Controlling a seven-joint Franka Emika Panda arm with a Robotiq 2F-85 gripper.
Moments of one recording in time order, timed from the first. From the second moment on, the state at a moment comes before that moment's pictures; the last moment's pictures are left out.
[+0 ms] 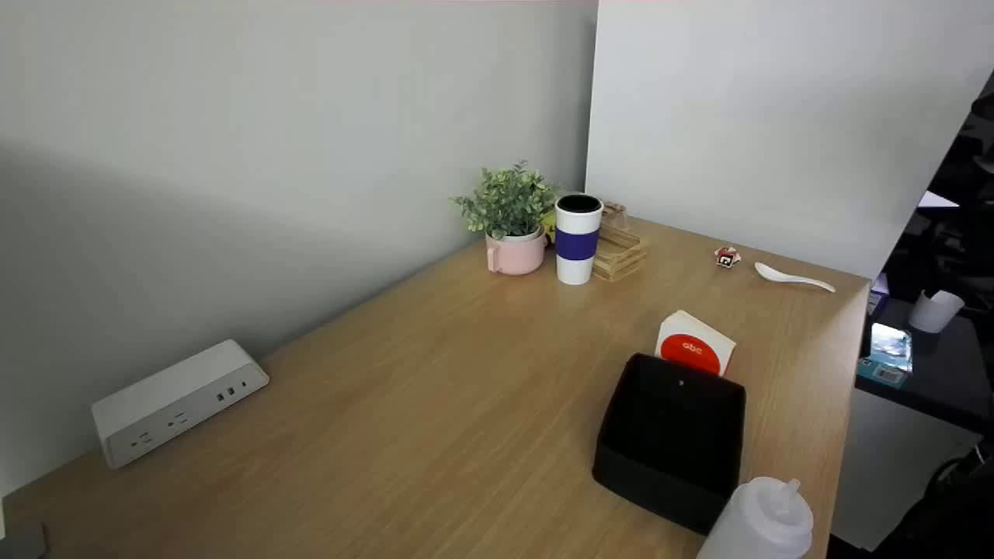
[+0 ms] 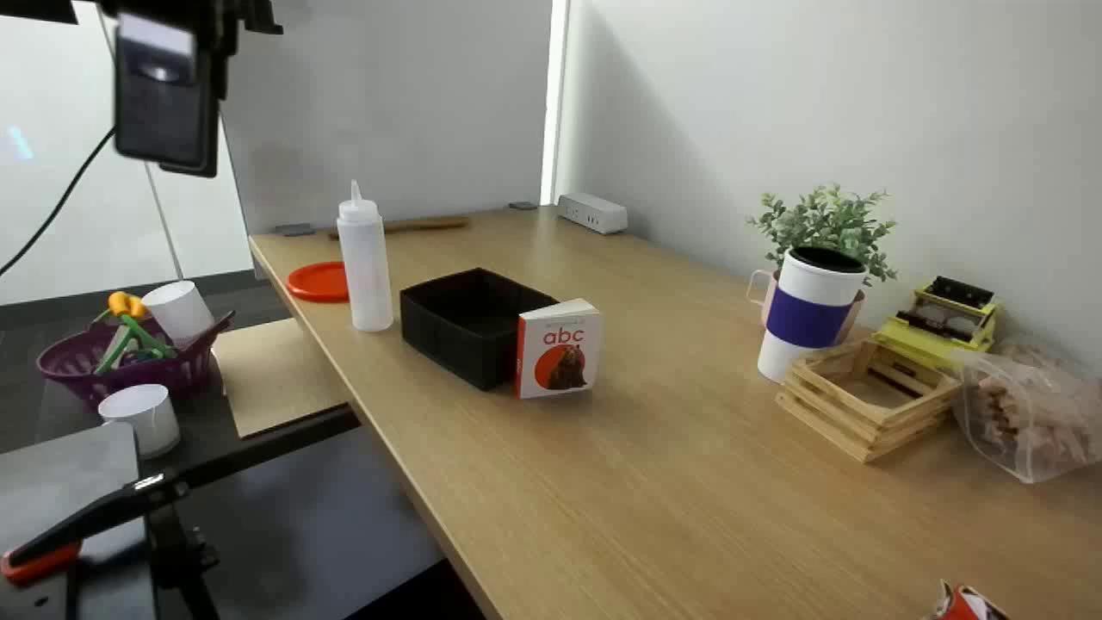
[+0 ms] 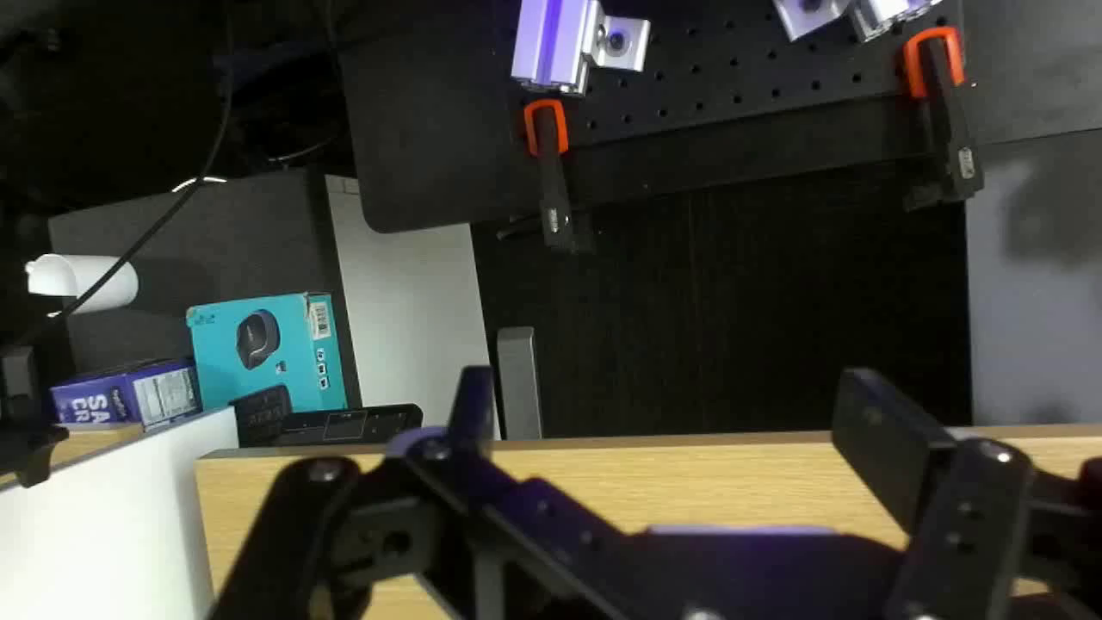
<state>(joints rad) -0.06 -0.70 0.09 -2.70 -0.15 1.75 0.18</state>
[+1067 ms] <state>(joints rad) 0.03 -0.48 0.13 -2.59 -0.06 2.39 0.27</state>
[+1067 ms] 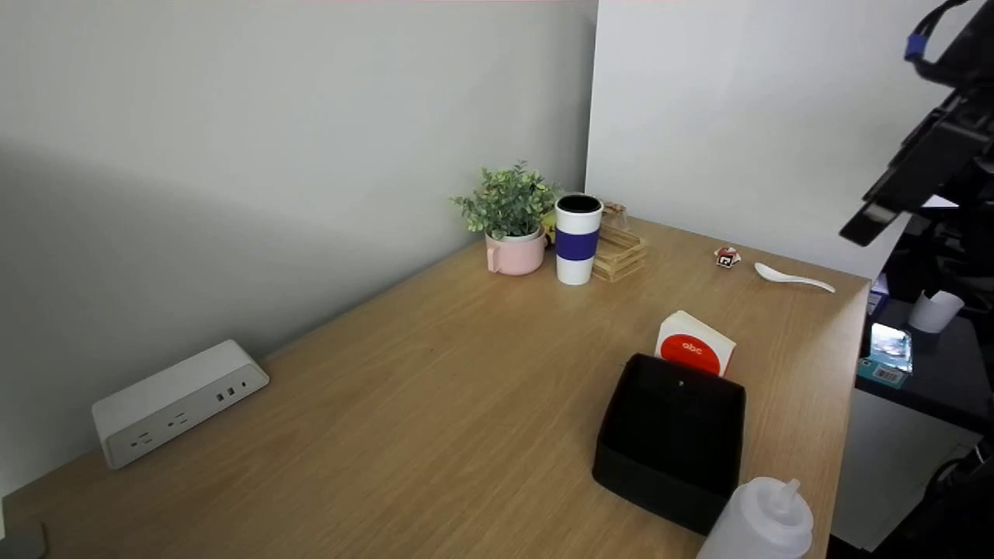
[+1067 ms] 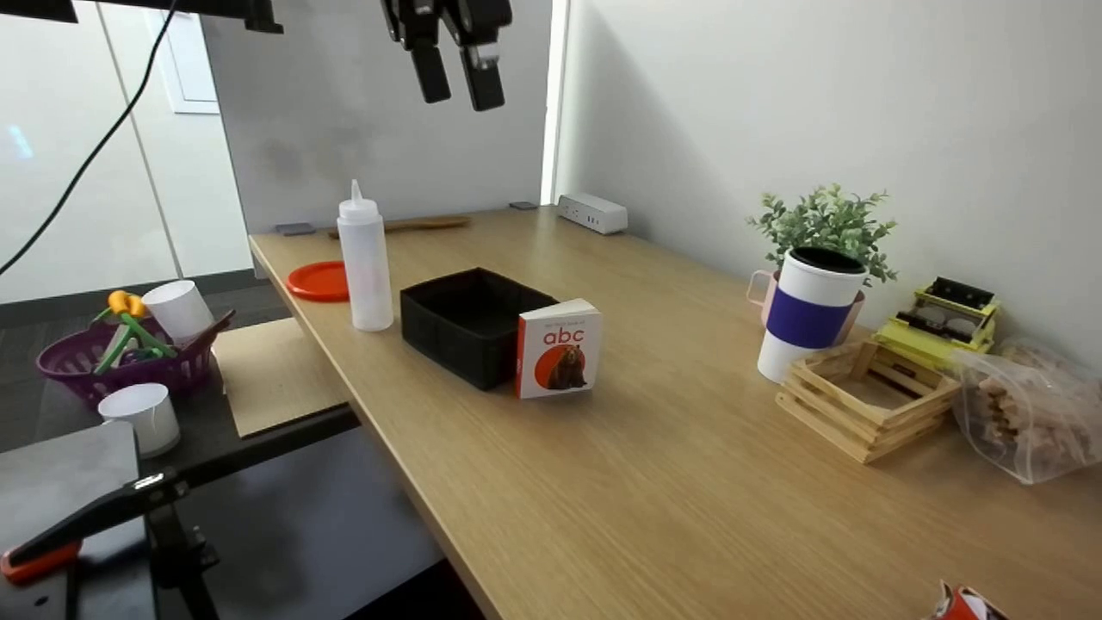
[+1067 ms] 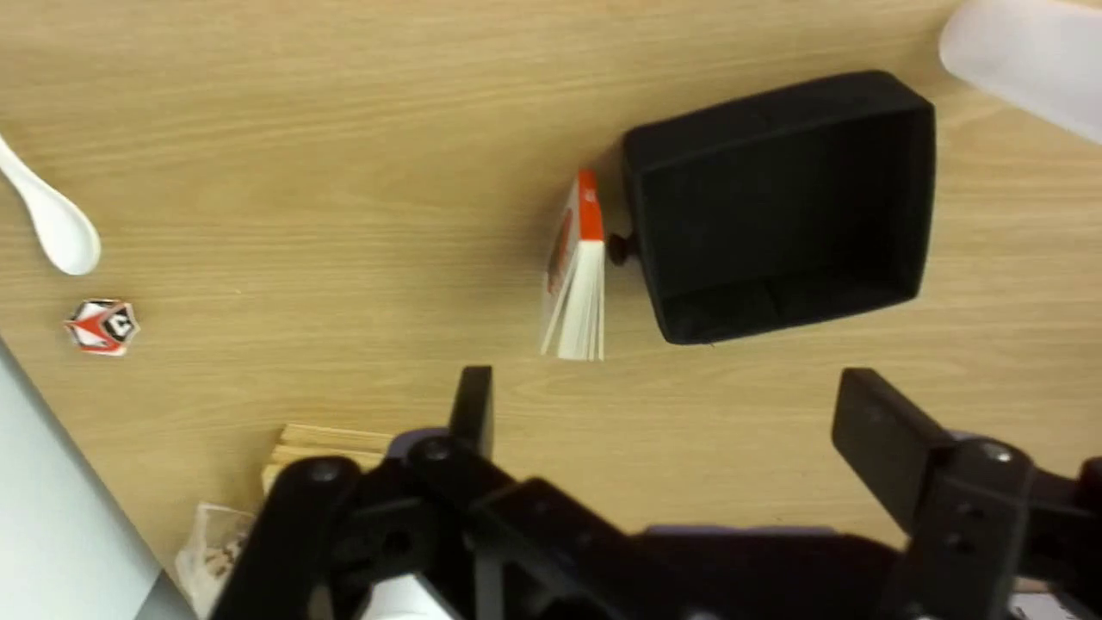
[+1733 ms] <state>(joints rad) 0.04 -0.36 0.13 -2.52 -0.05 2.45 0.28</state>
